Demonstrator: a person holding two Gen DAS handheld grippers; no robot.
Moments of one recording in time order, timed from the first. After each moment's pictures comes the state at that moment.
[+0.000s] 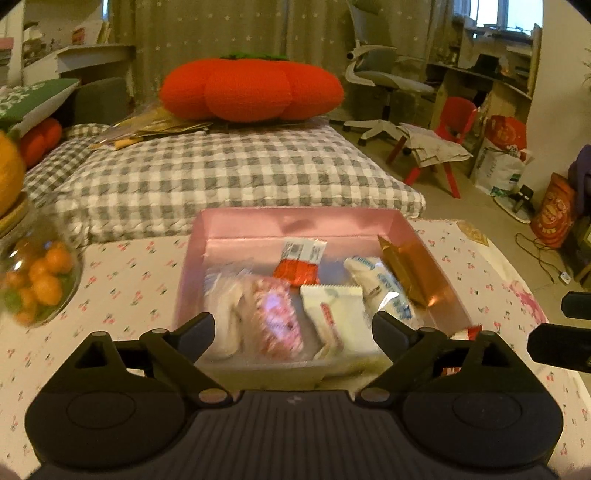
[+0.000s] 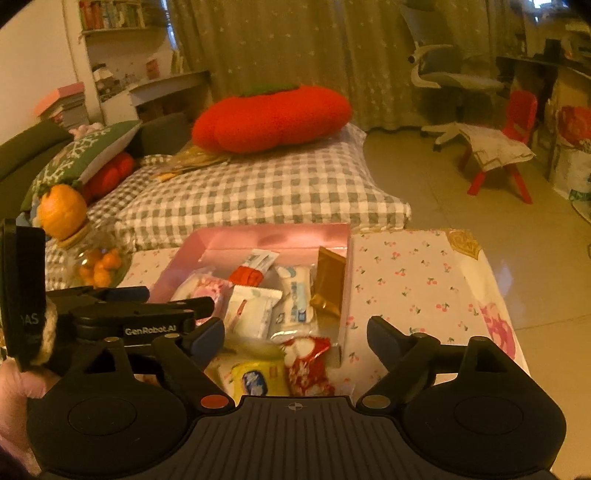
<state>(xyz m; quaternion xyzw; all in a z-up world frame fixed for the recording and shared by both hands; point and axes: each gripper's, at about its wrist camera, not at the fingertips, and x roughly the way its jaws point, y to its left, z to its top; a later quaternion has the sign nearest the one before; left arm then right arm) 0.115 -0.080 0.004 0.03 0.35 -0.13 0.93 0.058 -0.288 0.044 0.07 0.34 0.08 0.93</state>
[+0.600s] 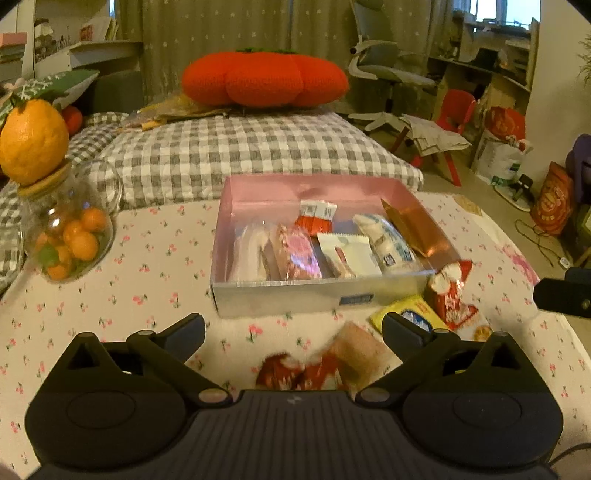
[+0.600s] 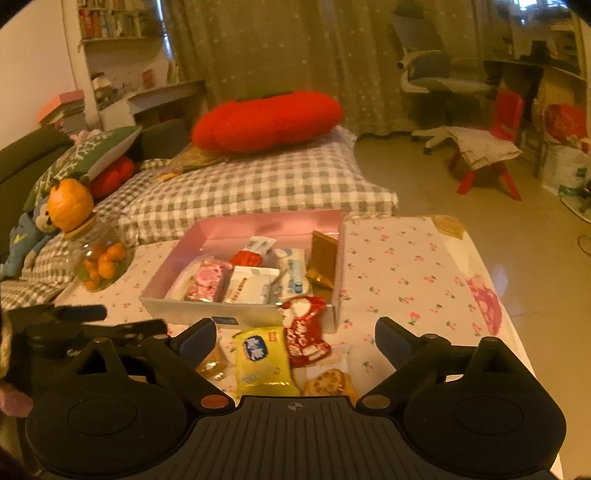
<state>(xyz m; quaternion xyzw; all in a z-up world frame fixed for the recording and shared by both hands) 0.066 -0.056 -0.005 0.03 0.36 -0.13 0.92 0.019 -0.295 0.028 0.09 0.32 0.06 0.94</state>
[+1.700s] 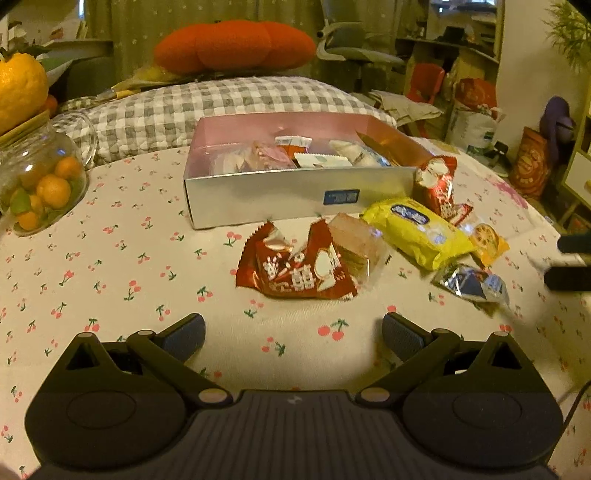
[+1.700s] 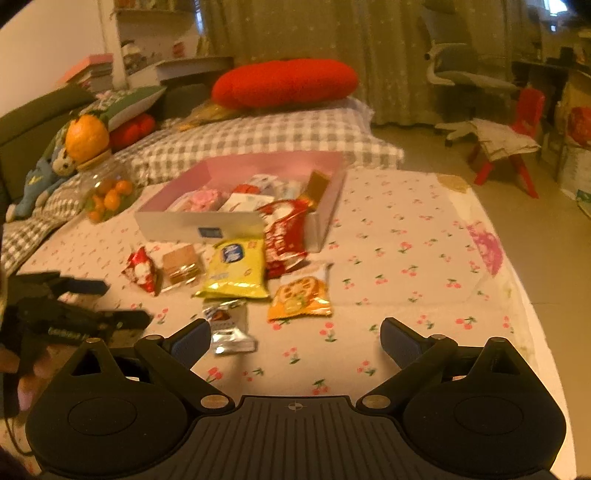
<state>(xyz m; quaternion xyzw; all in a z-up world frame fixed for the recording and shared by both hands) 0.028 -0.044 -0.068 0.06 0.36 -0.17 0.92 -0.019 -0.309 -0.041 0.04 0.34 0.13 0.93</state>
